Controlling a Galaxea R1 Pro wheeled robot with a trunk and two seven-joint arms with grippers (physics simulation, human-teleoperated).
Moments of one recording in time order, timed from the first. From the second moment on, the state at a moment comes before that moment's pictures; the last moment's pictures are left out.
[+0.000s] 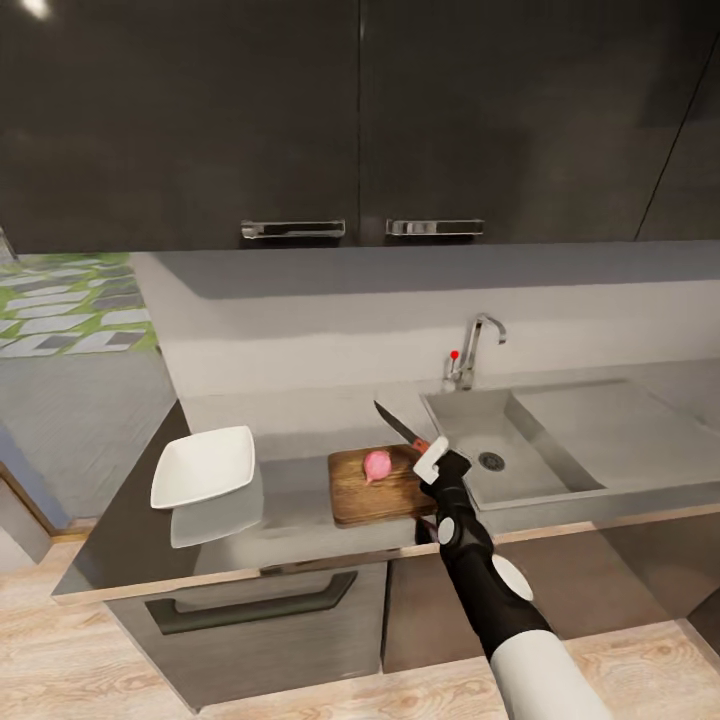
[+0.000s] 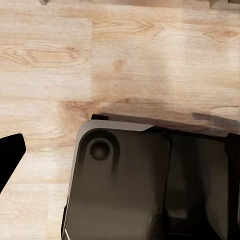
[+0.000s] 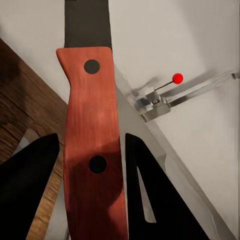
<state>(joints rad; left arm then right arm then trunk) 0.30 -0.03 0.05 -0.80 0.12 -0.07 -0.02 -0.59 0.17 0.03 -0.95 1.12 0.14 -0.09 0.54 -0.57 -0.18</state>
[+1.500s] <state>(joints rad) 0.30 -0.03 0.05 -0.80 0.12 -0.07 -0.02 -0.59 0.17 0.16 -0.75 1.14 0.14 -0.32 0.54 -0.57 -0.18</state>
